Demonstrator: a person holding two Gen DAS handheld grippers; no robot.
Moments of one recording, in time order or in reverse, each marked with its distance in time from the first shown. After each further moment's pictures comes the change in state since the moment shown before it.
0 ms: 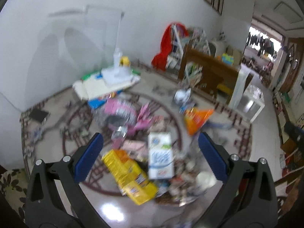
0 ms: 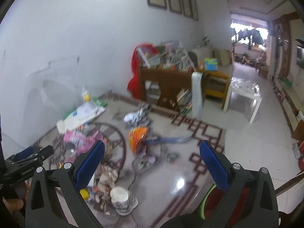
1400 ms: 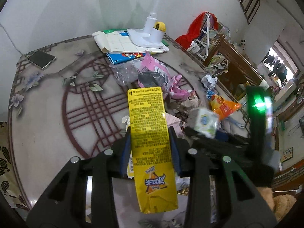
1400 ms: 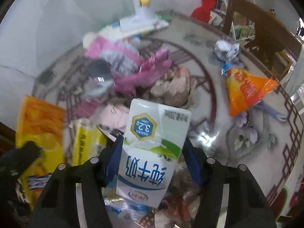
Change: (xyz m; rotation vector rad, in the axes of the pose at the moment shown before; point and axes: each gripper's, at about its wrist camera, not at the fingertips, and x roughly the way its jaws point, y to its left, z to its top) left arm 0.041 0.086 -0.043 -0.282 0.122 -0.030; right arm 0.199 0.167 -0.065 -0.273 0.487 0.257
